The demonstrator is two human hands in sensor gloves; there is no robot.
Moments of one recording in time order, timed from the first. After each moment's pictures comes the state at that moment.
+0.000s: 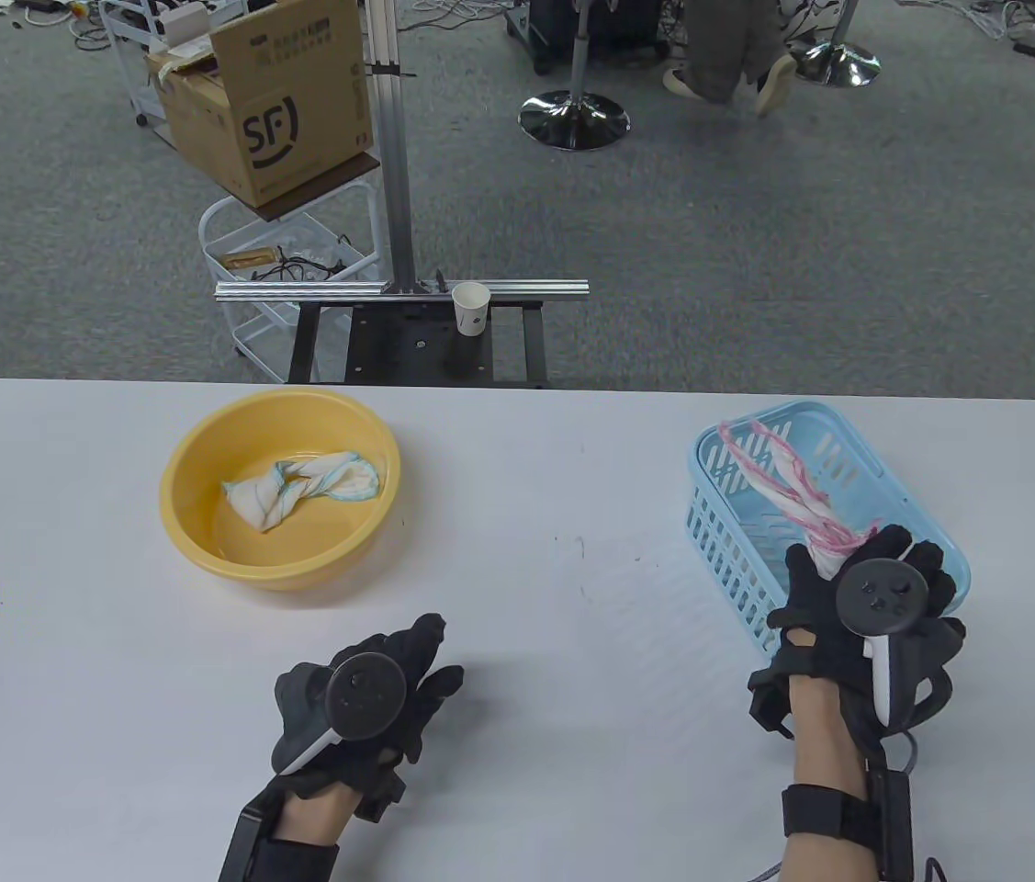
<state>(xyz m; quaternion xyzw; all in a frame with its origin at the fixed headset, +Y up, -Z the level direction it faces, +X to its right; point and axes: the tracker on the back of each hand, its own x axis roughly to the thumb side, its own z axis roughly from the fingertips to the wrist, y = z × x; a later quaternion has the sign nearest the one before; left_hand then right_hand) -0.164 -0.722 -0.278 0.06 -0.13 0.20 0.97 0.284 -0.661 -0.321 -0.32 -0.12 0.91 0.23</state>
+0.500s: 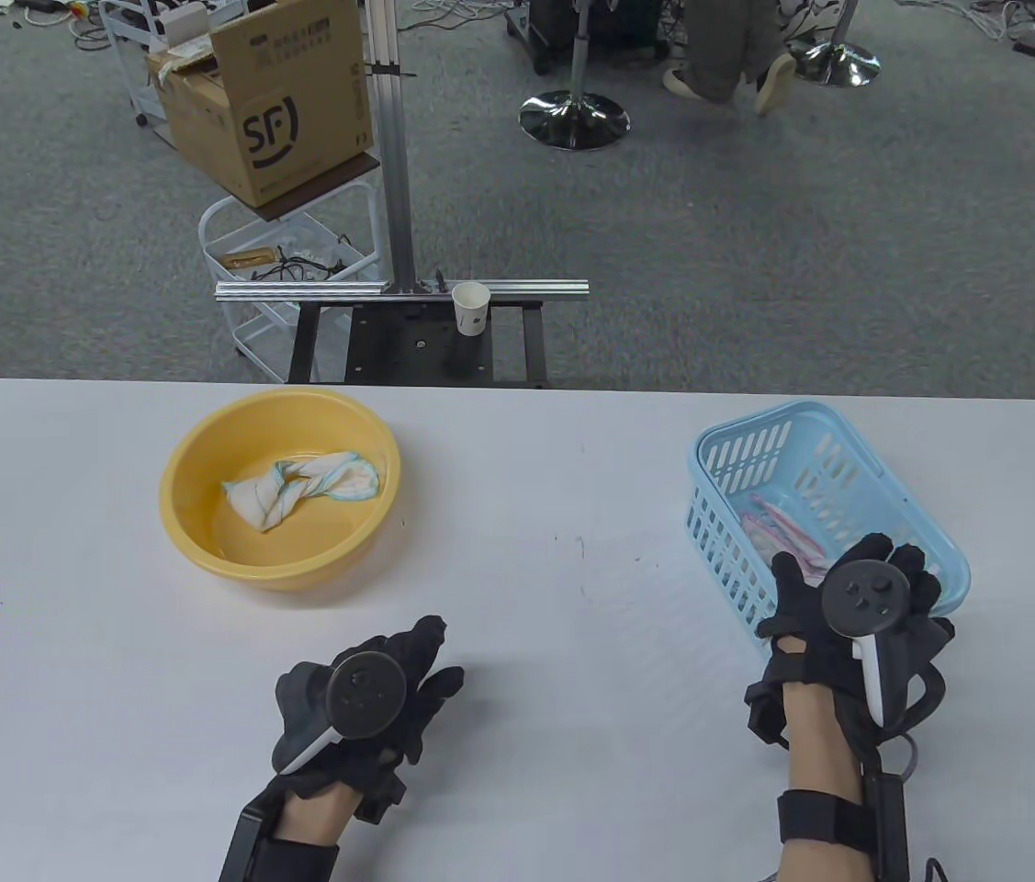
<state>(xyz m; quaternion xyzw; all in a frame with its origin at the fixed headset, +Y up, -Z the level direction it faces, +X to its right) -0.163 -0.723 -0.279 0.05 -0.13 0.20 0.97 0.270 -0.659 -0.322 -0.28 -0.11 0.93 0.21</state>
